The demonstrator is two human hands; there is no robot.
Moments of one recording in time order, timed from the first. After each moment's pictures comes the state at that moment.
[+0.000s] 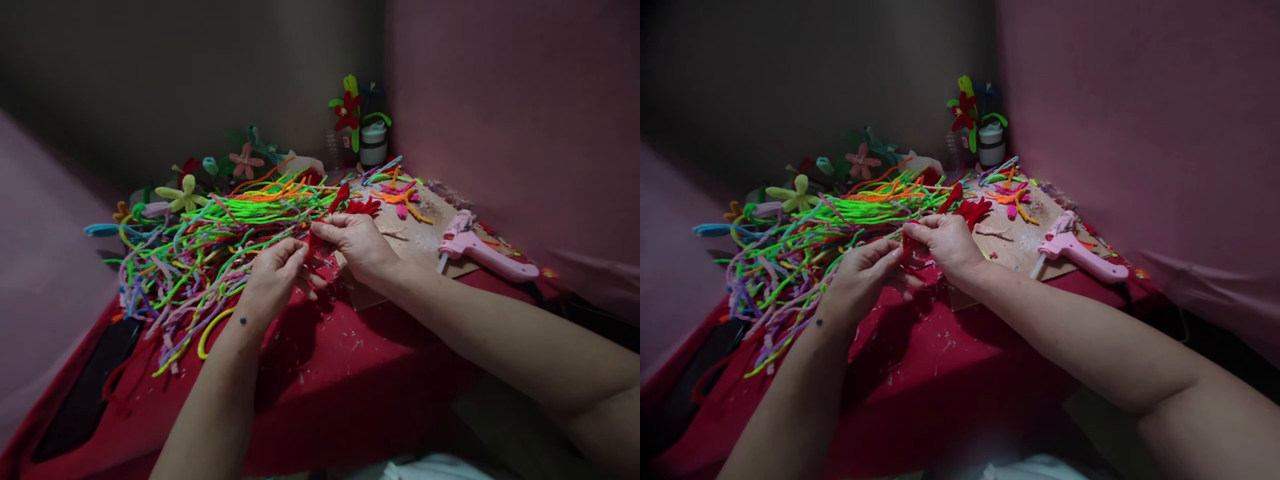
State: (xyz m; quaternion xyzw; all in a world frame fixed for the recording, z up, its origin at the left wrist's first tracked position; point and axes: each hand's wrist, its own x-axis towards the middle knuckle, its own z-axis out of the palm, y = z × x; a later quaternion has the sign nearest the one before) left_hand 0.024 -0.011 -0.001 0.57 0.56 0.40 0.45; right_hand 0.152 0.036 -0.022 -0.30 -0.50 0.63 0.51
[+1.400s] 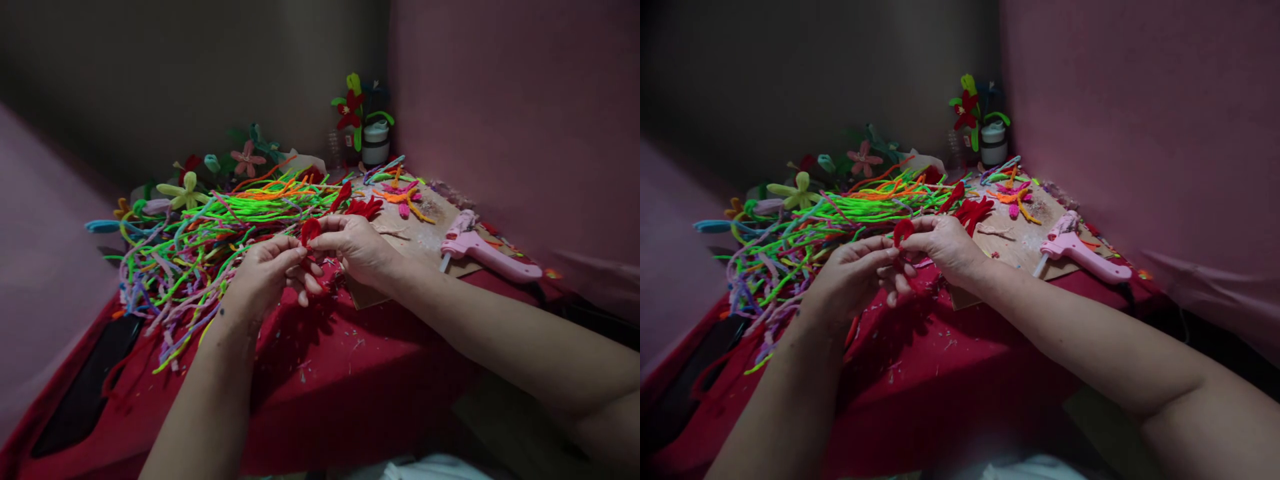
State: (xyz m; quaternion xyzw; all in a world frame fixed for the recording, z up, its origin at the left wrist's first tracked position) left_hand 0.010 -0.011 0.002 0.51 0.49 0.42 0.57; right_hand 0.149 0.038 -0.028 -0.20 -0.49 0.71 0.47
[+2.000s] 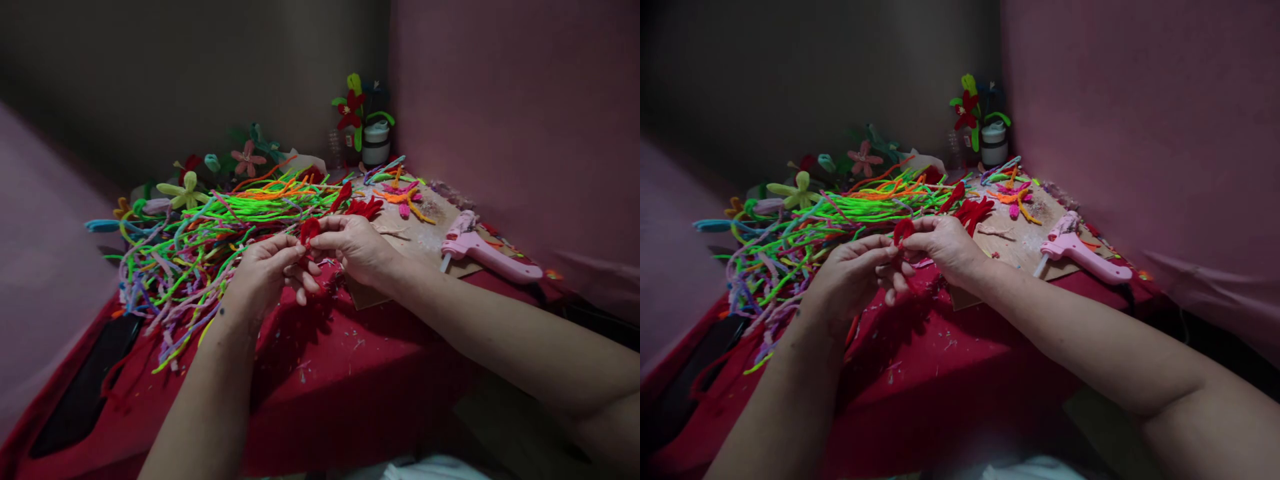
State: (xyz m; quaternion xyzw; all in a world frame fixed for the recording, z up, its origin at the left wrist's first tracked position) left_hand 0.013 -0.011 0.003 0.50 0.51 0.43 0.55; right_hand 0.147 0.038 -0.027 -0.21 -0.47 0.71 0.48
